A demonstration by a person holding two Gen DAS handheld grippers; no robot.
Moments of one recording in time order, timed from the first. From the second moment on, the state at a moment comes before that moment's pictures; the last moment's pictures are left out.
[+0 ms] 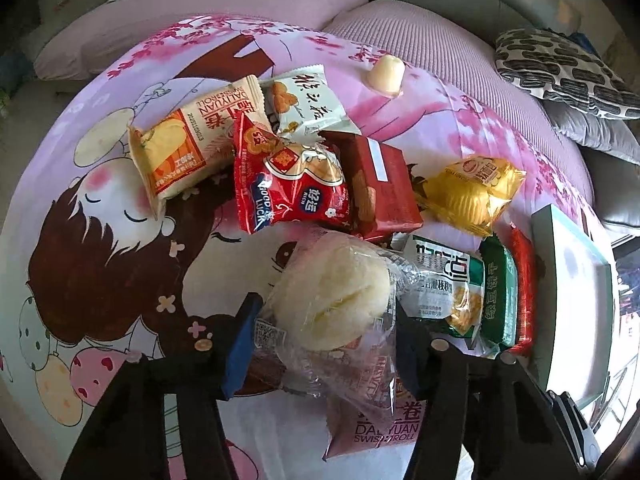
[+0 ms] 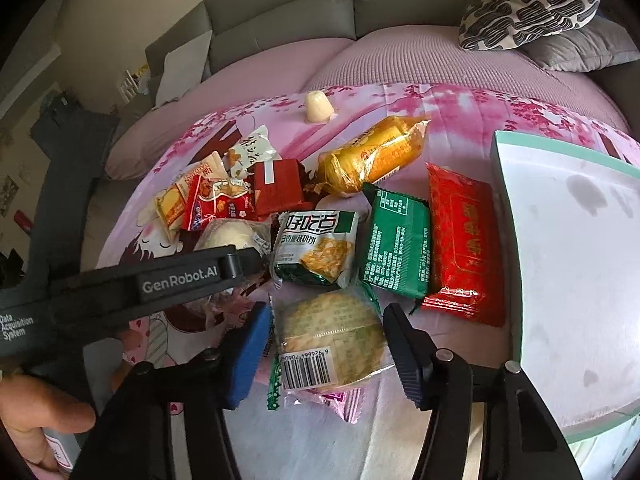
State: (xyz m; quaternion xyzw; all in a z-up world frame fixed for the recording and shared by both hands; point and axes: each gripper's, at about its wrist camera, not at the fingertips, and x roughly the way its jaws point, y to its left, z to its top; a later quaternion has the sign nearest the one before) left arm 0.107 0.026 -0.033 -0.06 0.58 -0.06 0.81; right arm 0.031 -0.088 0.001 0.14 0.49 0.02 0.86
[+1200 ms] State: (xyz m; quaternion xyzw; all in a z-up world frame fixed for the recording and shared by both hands) left arm 0.073 0.034 0.034 -0.10 0.49 -0.07 0.86; right arm 0.000 -0.123 0.047 0.20 0.42 0.02 0.89
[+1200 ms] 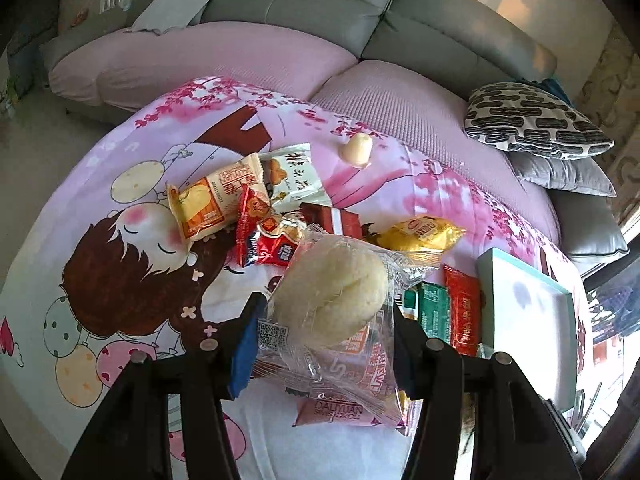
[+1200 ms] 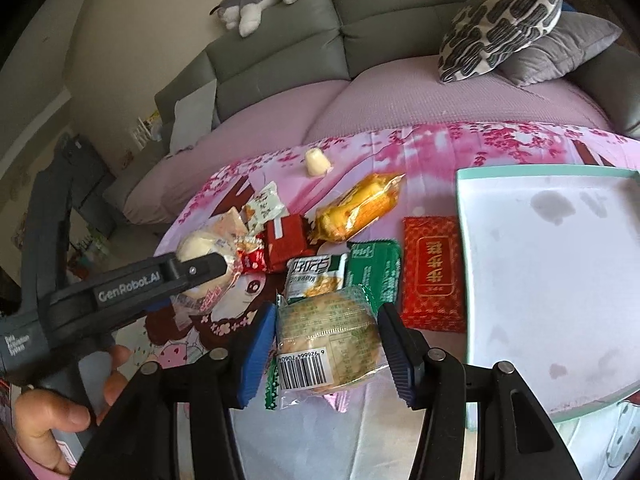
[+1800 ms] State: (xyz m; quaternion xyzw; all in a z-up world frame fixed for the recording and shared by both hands) left arm 0.047 -0.082 0.044 -0.01 0.47 -0.20 0.86; right arm -0.055 -0.273 0.057 0.28 0.36 -0.18 0.87
